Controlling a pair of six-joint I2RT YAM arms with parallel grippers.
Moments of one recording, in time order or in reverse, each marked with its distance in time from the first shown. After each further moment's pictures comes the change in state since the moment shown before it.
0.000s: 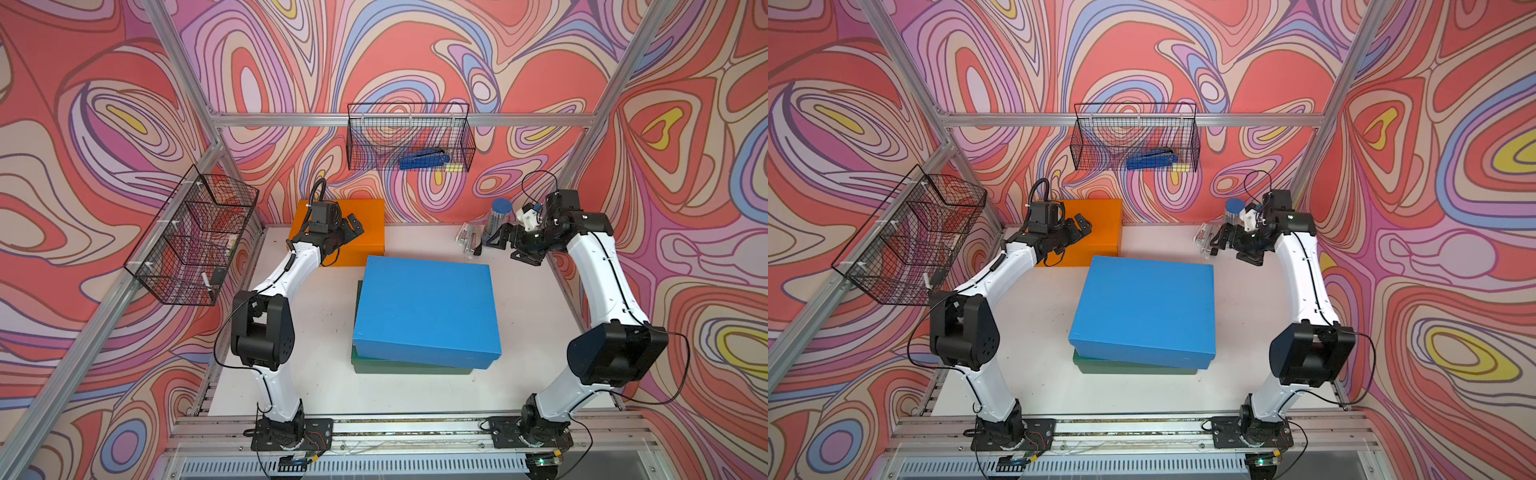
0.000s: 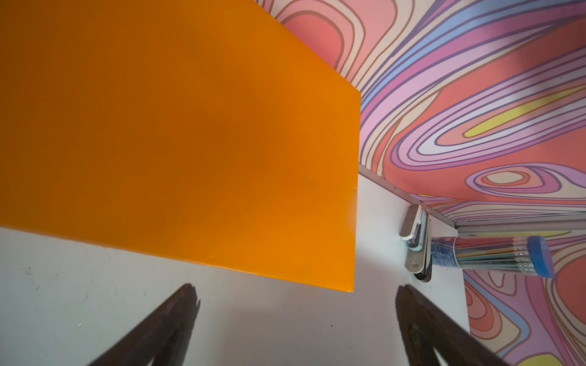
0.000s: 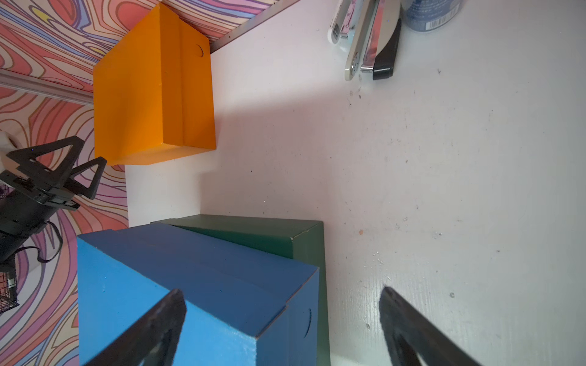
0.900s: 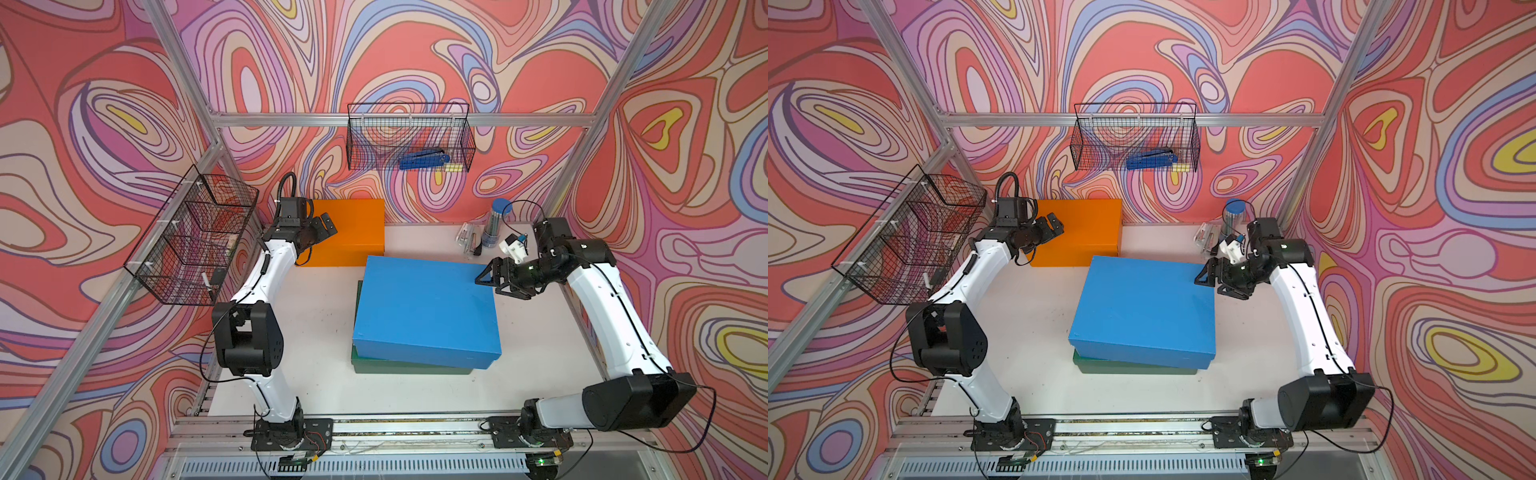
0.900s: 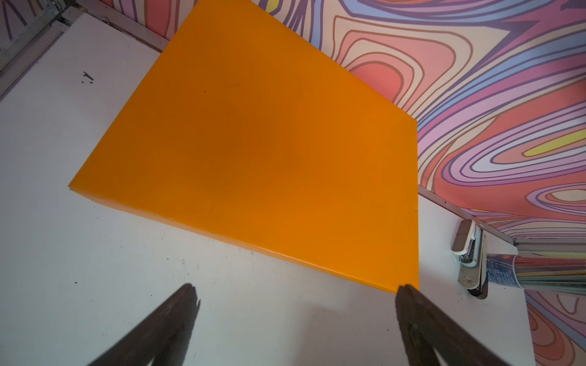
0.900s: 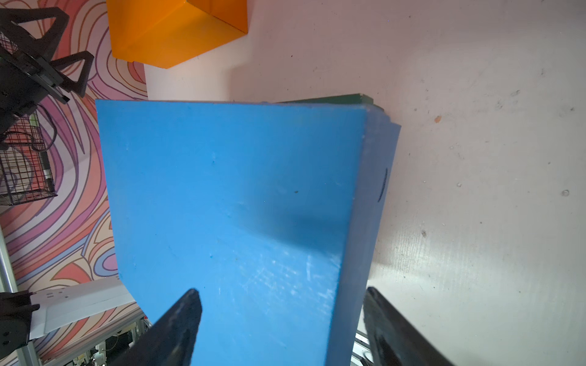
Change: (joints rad) left arm 0.153 -0.070 0.031 -0.165 -0.010 0.161; right arm 0.143 -0.271 -0.286 -0.116 -0.098 0.005
